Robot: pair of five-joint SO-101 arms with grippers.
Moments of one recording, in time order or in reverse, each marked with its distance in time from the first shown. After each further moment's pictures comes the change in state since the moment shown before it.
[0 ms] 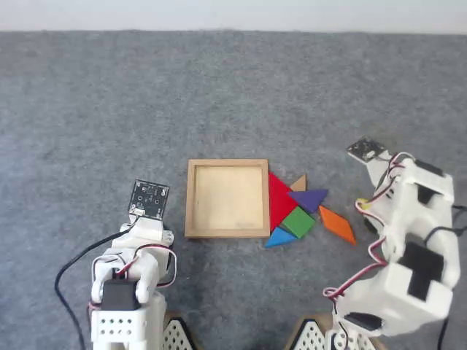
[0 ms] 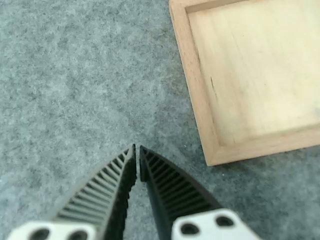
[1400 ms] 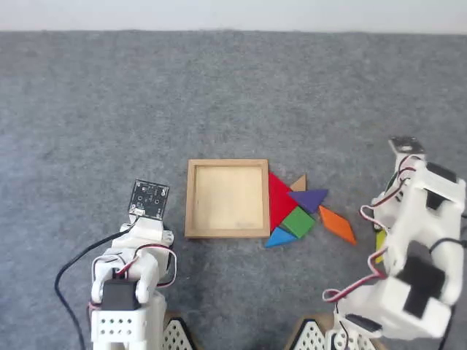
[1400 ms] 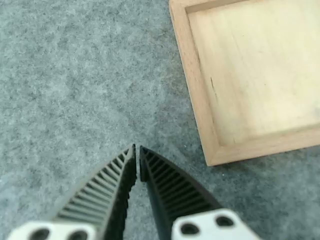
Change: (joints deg) left arm 0.0 0.0 0.0 0.0 0.0; right arm 3.0 -6.4 -1.1 6.8 -34.0
